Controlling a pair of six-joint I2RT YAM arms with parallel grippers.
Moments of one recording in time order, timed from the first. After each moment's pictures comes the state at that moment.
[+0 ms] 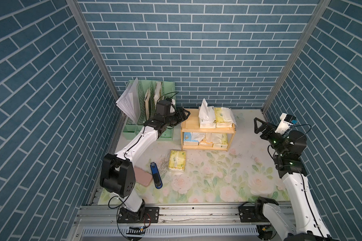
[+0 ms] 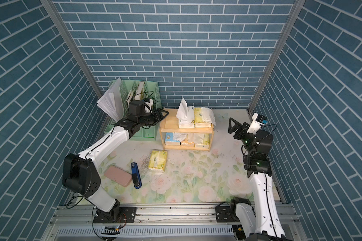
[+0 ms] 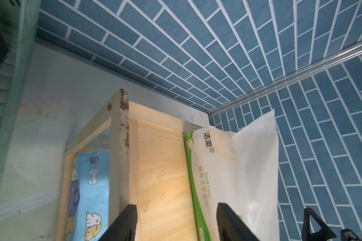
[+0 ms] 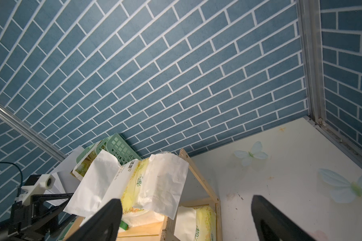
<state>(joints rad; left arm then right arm) -0.38 1.67 1.43 -0.20 0.38 -0.79 -0.12 0.85 0.80 0.01 -0.39 0.49</state>
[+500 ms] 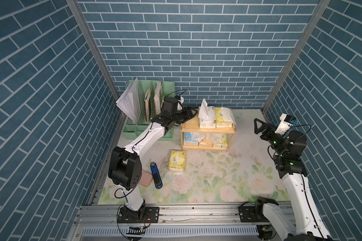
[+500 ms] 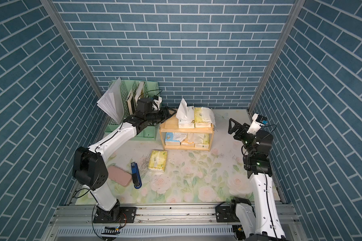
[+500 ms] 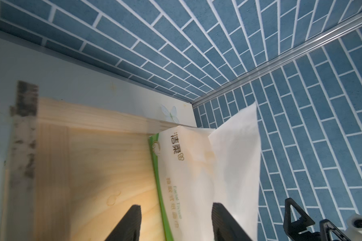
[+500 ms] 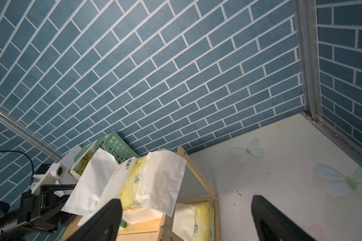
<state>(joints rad) -0.44 1.78 1.56 -0.19 0.43 -0.80 -0.12 0.86 0.80 -0.01 -0.38 0.49</state>
